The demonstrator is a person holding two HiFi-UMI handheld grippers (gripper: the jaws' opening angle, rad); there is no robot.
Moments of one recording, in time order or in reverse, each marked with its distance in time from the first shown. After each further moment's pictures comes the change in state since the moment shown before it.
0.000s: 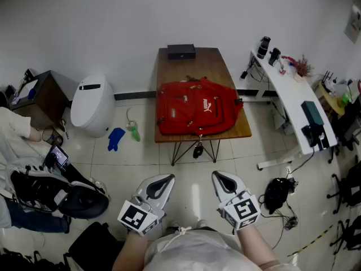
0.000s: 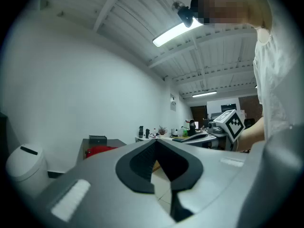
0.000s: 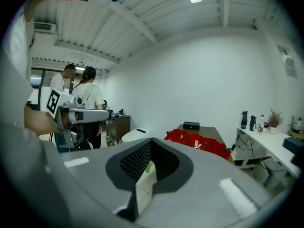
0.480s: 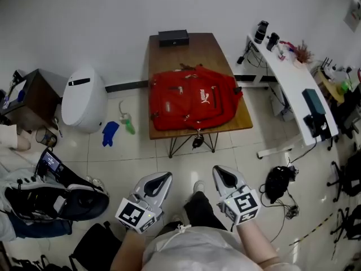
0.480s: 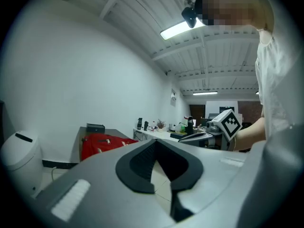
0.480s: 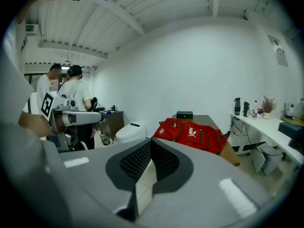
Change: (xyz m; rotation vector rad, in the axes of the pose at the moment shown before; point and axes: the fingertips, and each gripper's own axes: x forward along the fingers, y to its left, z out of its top) left arm 0.028 0.041 -0.038 -0.066 0.055 -0.036; right arm 0.045 -0.035 -0.036 0.073 0.056 -0.047
